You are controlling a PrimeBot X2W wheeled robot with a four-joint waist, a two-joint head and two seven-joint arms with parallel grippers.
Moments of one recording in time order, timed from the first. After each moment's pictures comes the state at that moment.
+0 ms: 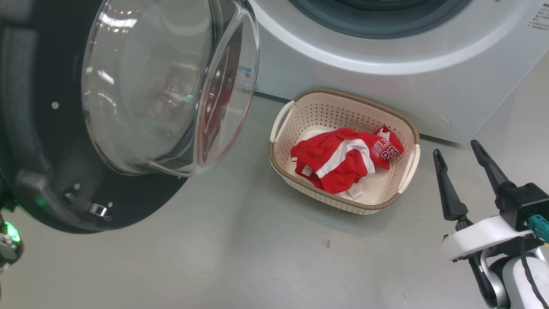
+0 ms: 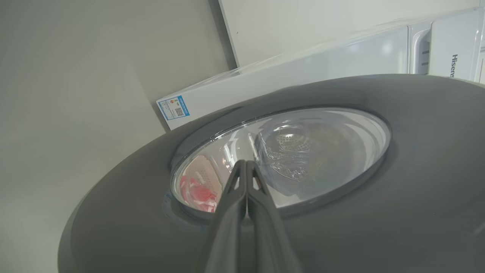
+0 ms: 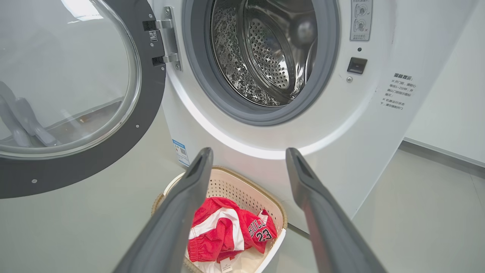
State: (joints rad) left arm -0.33 0.43 0.07 0.36 -1.86 -0.10 0.58; right arm -0.02 -0.23 0.13 -0.11 0.22 0.01 -0.05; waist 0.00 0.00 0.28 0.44
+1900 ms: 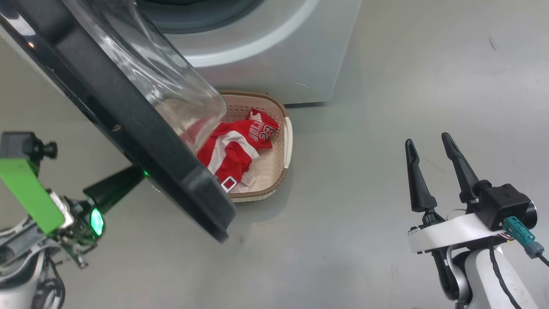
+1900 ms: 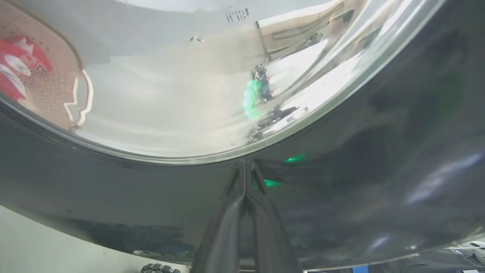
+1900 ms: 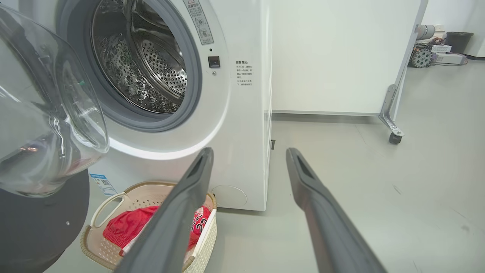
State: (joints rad) left arm -0.25 0.33 -0.07 -0.07 -1.85 -0.11 0.87; right arm -0.08 -0.10 0.18 -0.02 0.26 0.00 -0.19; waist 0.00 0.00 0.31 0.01
